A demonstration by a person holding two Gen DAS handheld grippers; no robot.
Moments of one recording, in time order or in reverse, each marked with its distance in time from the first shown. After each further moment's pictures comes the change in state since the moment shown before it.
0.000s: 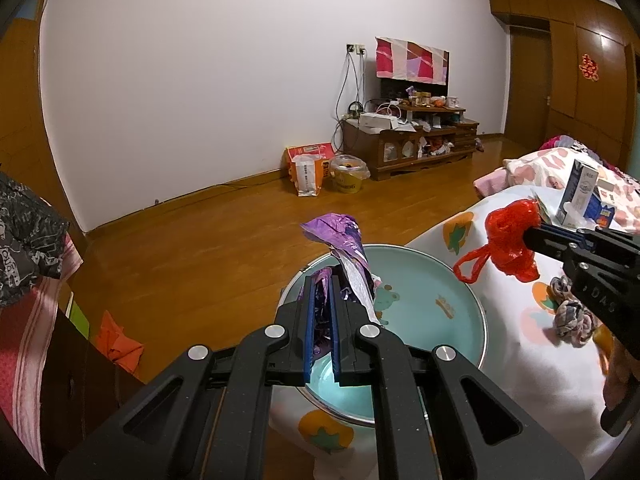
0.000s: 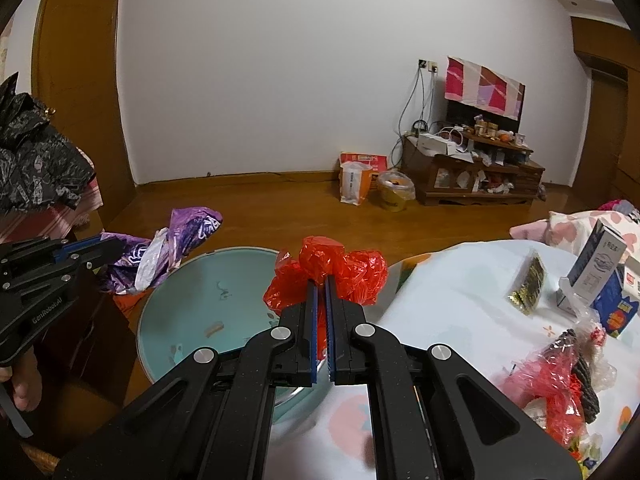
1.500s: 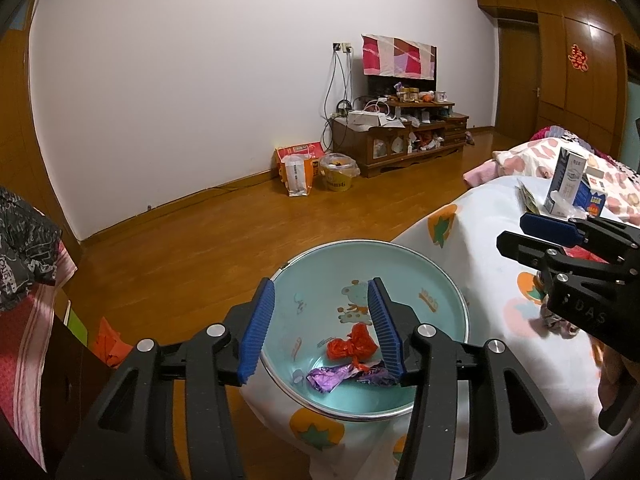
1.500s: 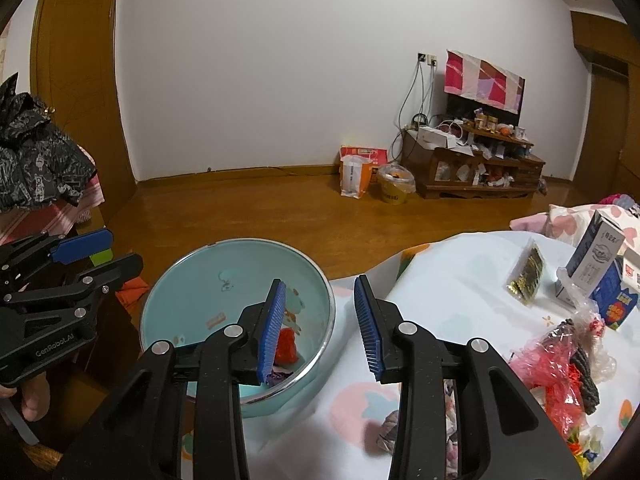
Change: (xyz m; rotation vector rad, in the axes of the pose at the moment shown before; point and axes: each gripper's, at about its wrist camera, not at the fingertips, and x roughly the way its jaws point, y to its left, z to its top) left arm -0.004 -0.014 -0.003 0.031 0.003 -0.022; right arm -0.010 -0.001 -0.004 0.013 0.018 0.003
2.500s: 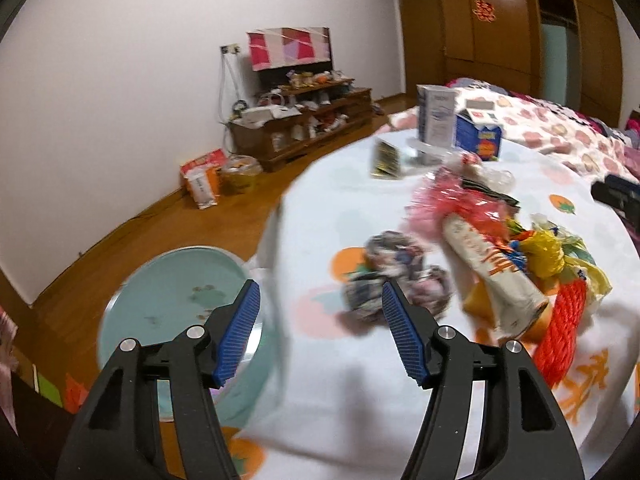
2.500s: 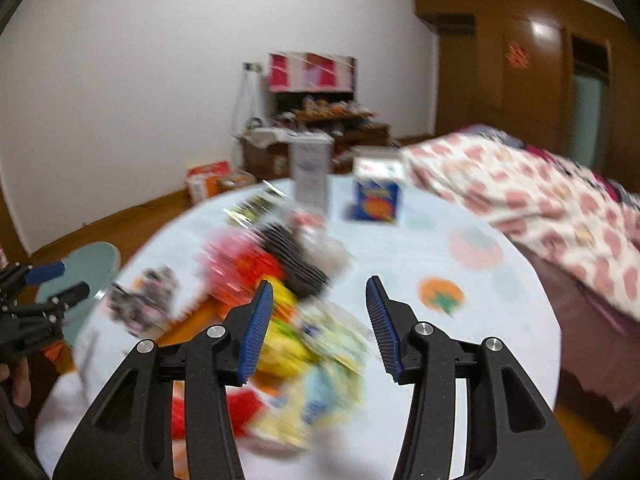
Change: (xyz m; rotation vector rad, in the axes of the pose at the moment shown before) left arm -0.005 -0.177 -0.016 0.250 0.029 -0.253; right arm -0.183 -0.185 -0.125 0.328 -0.039 -0.465
